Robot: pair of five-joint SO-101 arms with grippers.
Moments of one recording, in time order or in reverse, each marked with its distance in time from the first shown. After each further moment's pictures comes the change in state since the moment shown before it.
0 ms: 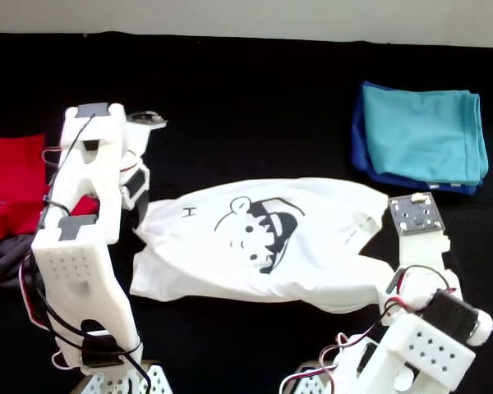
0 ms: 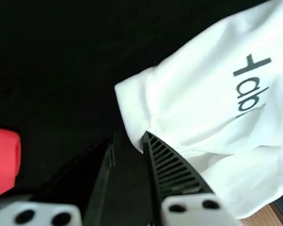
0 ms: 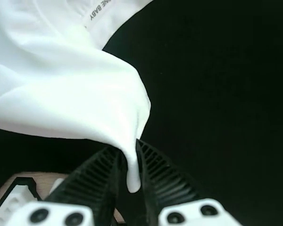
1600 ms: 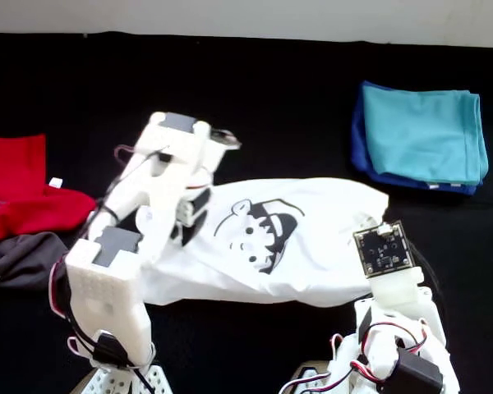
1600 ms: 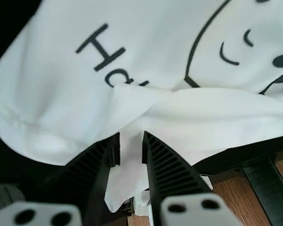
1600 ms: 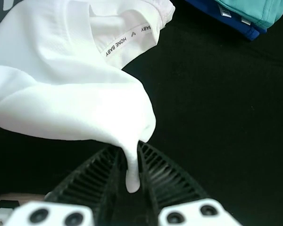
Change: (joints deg) left arm 20.0 -9.9 11.2 -1.3 9.6; right arm -7.5 -24.8 5.0 6.9 0.0
